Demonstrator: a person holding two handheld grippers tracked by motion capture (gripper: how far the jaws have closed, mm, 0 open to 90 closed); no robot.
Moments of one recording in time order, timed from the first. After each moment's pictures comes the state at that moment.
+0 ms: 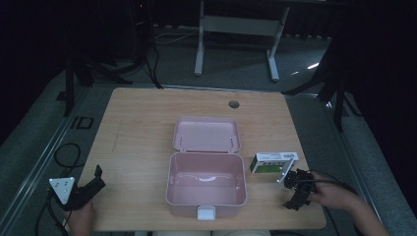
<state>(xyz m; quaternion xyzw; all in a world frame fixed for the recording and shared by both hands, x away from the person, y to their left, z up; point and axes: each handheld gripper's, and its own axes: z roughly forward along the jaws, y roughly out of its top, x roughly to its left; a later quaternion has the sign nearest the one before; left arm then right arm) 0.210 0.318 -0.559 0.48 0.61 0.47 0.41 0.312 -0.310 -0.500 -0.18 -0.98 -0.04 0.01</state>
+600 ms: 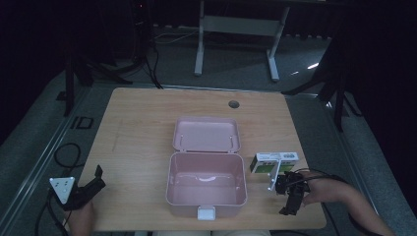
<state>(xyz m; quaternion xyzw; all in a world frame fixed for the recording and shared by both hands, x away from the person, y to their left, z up) 0.211 0.318 -0.559 0.48 0.61 0.47 0.42 0.299 -0.272 -0.481 -0.07 -1.00 -0.01 0.05</state>
